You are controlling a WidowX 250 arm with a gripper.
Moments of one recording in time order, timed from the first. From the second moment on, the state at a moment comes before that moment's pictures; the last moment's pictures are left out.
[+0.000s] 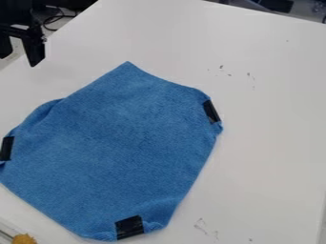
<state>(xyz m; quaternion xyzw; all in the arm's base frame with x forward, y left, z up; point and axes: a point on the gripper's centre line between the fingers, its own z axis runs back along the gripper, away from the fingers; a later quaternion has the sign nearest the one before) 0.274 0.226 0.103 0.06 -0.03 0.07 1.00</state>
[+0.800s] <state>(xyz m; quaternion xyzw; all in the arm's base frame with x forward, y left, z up) 0.332 0.141 0.094 0.05 -0.07 0.05 0.99</state>
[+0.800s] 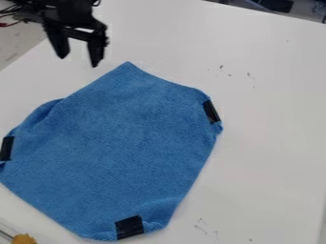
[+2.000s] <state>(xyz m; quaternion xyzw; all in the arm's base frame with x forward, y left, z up) 0.378 -0.024 0.029 -0.03 -0.08 0.04 1.00</state>
